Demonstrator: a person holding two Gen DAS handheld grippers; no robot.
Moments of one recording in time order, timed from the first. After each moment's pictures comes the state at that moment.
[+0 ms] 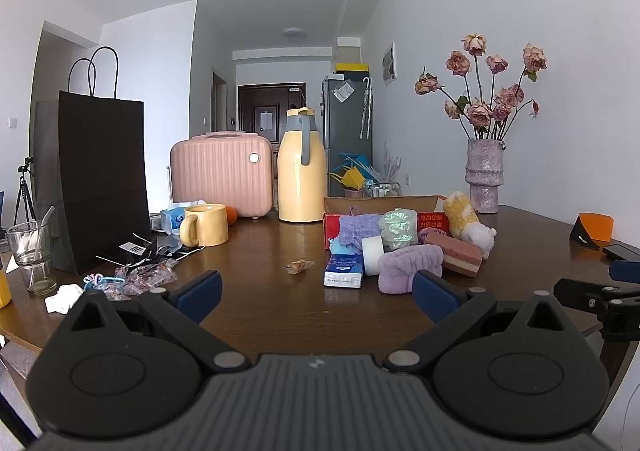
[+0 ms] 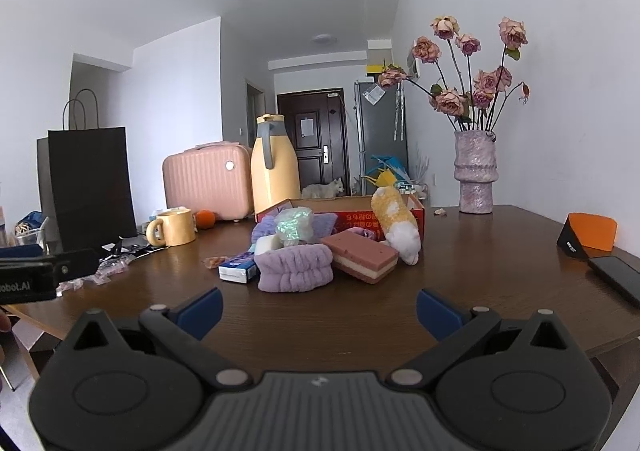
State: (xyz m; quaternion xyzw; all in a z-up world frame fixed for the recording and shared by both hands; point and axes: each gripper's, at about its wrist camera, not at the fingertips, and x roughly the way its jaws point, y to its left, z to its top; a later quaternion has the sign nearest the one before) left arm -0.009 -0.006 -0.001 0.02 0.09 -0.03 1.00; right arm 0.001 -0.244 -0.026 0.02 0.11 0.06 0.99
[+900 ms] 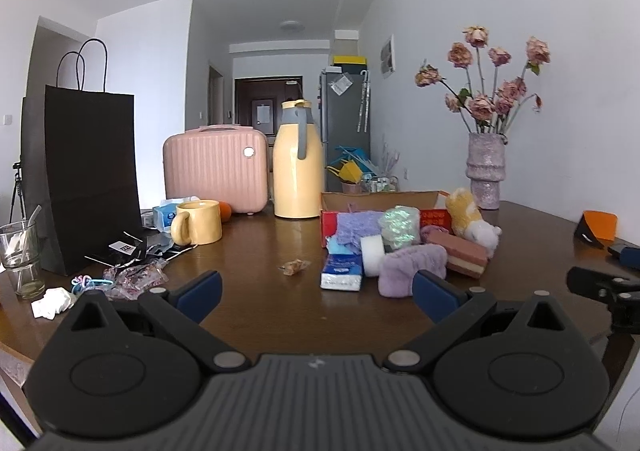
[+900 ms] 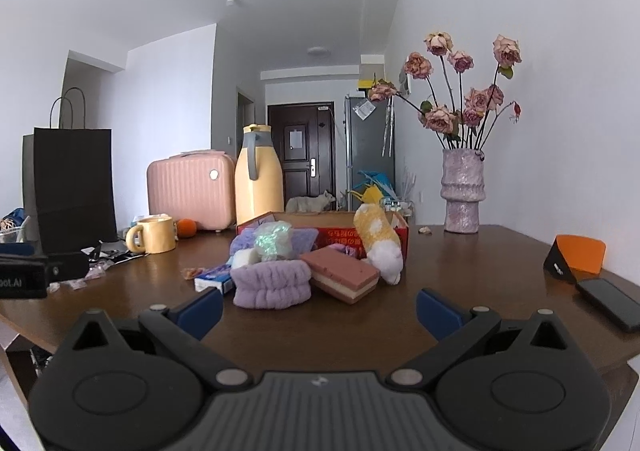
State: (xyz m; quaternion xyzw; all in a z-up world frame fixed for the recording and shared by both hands) left arm 0.019 -0.009 0.000 0.02 0.10 -0.03 0.99; right arm 0.017 -0.251 -0.023 0.00 0.09 0.03 1.00
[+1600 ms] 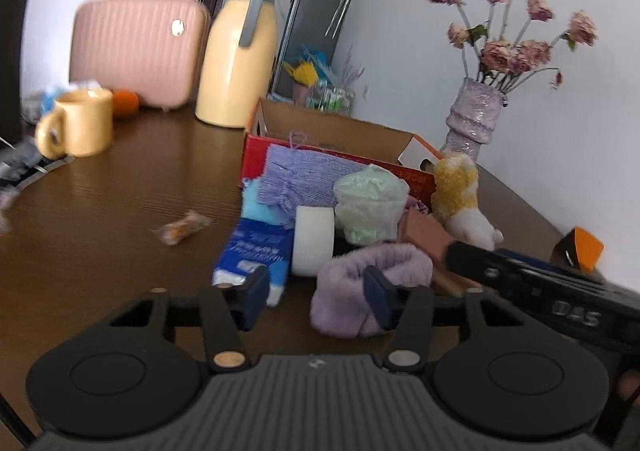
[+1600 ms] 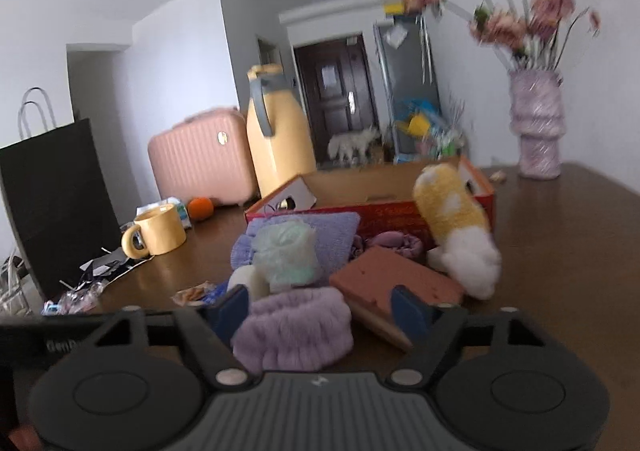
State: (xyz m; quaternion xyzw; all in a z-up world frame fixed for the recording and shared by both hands) left arm 0.226 -0.041 -0.011 -0.09 0.27 -0.12 0.95; right arm 0.229 -0.250 -0.012 0.07 0.21 0.12 0.97
